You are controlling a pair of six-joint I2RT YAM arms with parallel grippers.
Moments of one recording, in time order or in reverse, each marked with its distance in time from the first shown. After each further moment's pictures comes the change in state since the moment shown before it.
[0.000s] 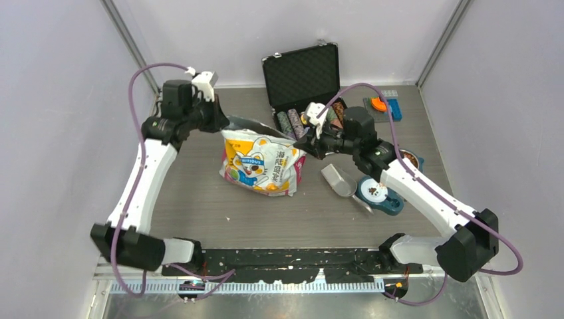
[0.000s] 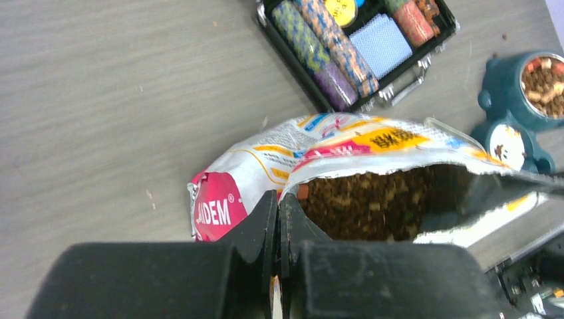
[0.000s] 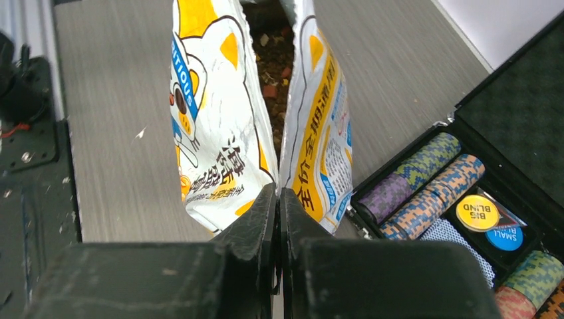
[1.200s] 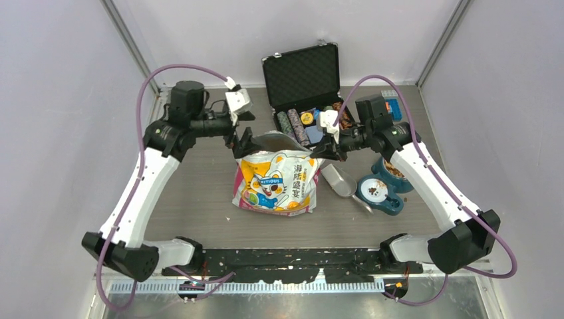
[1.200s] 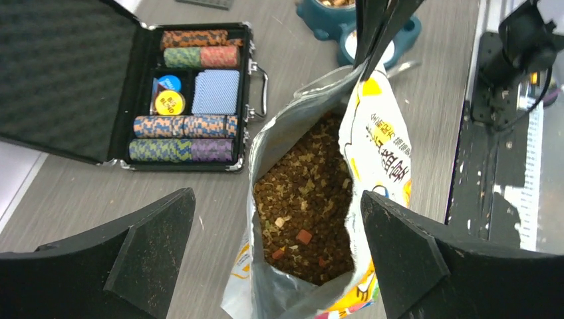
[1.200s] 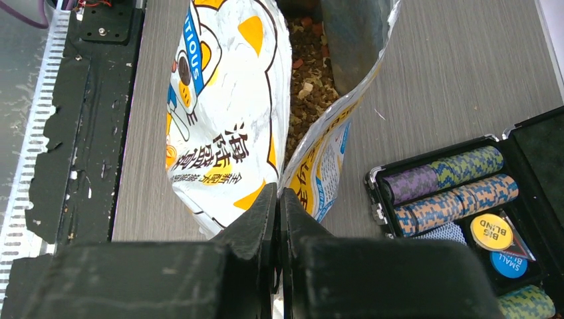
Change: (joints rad) left arm -0.183 -0.143 0.011 -0.036 0.474 0.527; right arm -0.180 0.050 0.217 -0.620 -0.439 -0.587
